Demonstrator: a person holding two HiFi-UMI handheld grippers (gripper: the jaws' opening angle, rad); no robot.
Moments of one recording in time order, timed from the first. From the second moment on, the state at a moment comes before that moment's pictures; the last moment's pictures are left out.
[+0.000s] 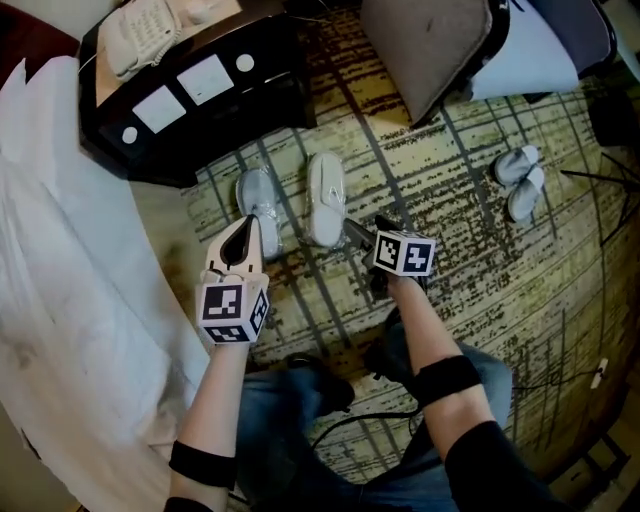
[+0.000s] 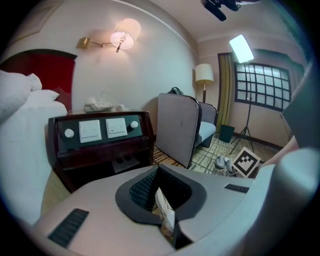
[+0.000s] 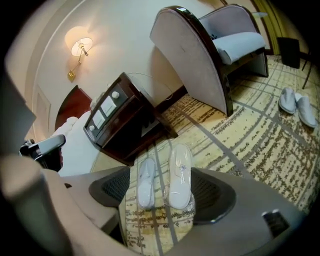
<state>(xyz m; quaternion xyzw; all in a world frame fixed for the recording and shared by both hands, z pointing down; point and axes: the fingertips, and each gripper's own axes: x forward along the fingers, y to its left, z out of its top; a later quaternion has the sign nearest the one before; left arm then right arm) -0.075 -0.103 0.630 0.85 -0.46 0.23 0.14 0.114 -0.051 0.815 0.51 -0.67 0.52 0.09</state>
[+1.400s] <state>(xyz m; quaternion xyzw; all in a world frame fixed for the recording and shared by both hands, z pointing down) -0.027 -0.139 0.823 0.89 -0.35 0.26 0.10 0.046 -0.051 1.047 0.42 -0.67 0.61 0.02</state>
